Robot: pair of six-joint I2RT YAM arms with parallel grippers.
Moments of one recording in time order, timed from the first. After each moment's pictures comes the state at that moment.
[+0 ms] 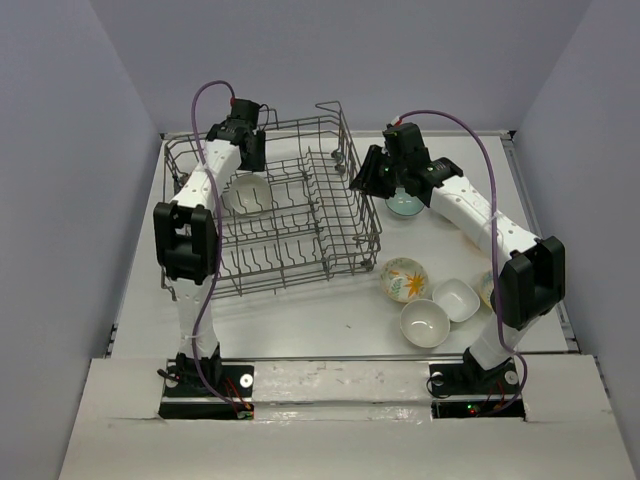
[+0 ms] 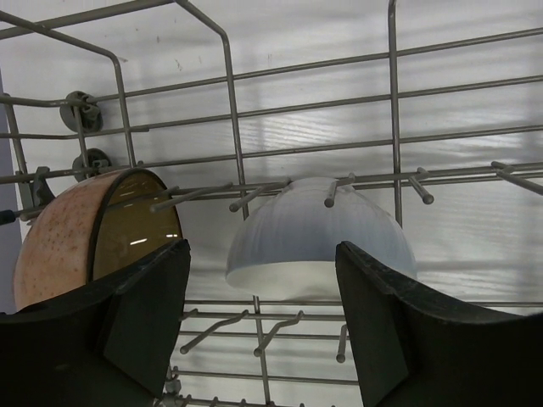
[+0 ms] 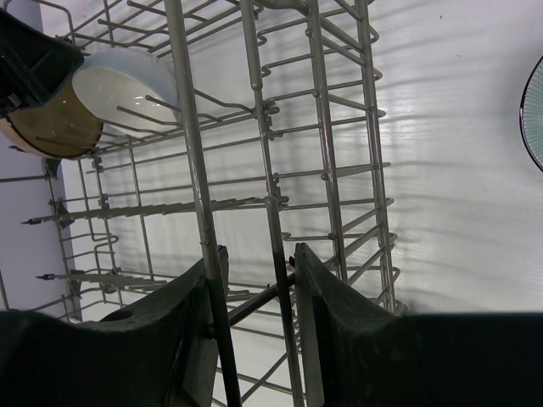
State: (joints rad) left arm -0.22 2.08 1.95 -0.79 -0.33 -0.10; right arm 0.49 1.70 1.57 -0.54 -0.12 0.72
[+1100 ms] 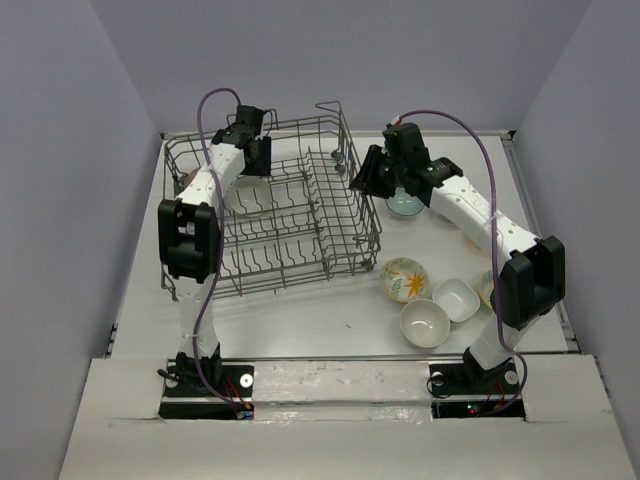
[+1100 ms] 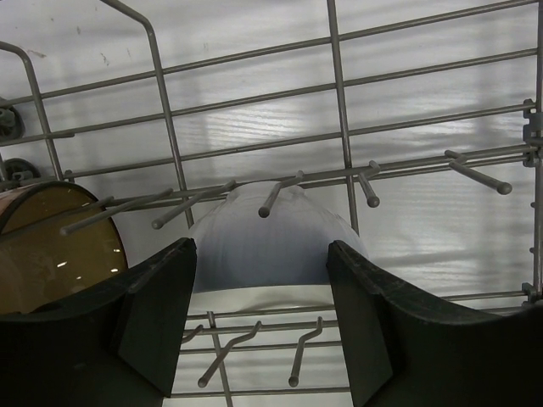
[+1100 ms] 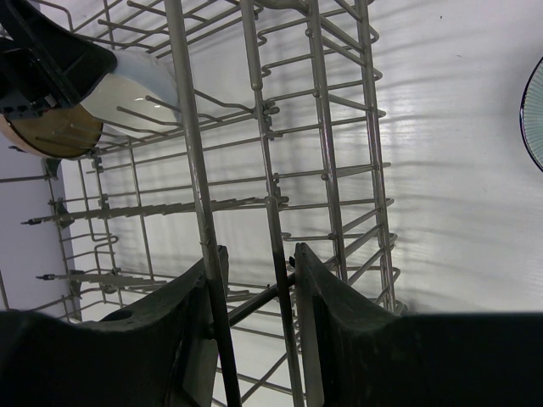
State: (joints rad) left arm -0.21 2.11 1.92 -0.74 -0.24 -0.13; right arm 0.49 1.71 1.57 -0.54 -0.12 0.72
